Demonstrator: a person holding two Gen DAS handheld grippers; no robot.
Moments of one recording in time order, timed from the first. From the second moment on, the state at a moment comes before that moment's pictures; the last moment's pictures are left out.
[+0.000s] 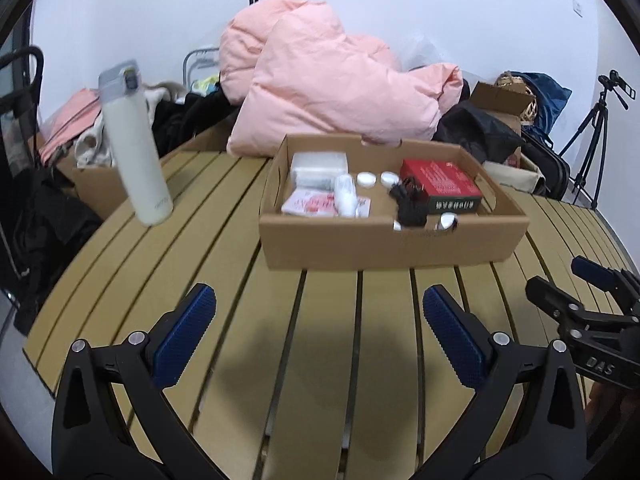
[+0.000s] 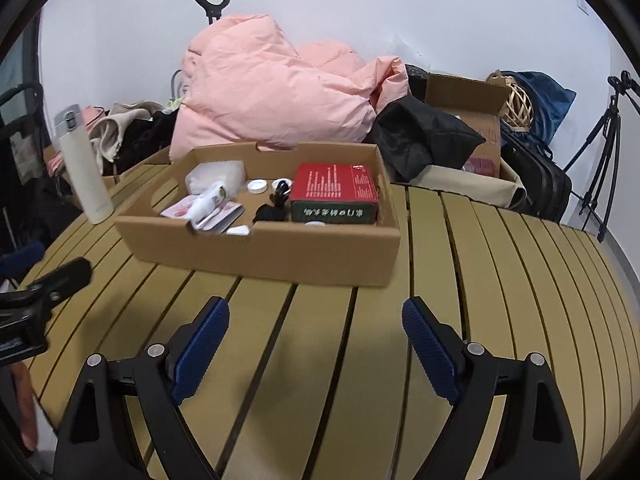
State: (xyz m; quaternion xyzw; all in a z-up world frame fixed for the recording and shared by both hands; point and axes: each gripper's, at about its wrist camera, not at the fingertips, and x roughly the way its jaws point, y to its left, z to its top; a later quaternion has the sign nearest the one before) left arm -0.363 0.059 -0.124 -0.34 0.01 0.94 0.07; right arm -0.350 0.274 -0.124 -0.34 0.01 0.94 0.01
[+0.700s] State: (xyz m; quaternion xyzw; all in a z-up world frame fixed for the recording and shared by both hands) left arm -0.226 0.040 -0.079 -0.37 0.00 0.93 0.02; right arm -0.207 0.256 -0.069 -0.36 0.02 0.93 -0.02
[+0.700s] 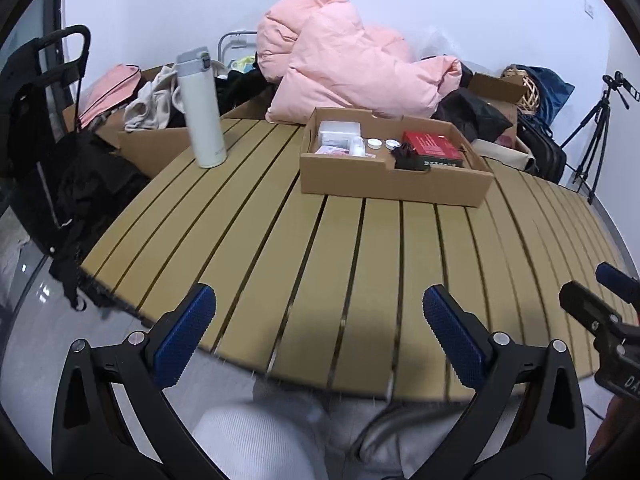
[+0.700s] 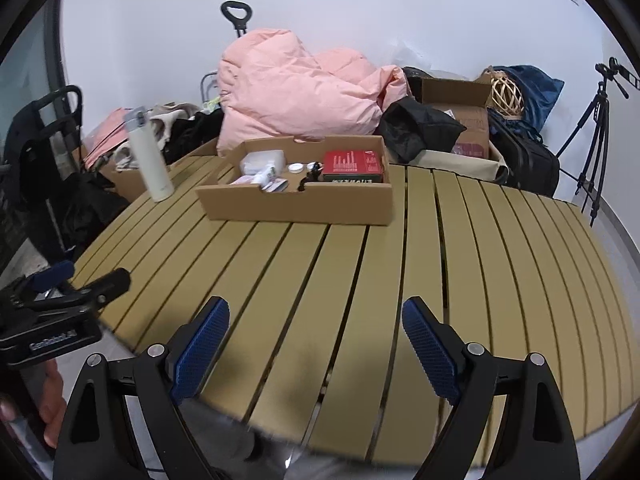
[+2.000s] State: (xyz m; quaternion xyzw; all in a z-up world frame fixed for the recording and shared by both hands) left arm 0.009 0.010 0.037 -0.32 0.03 0.95 0.03; right arm 0.013 0.200 0.030 -0.37 0.01 0.93 -0.06
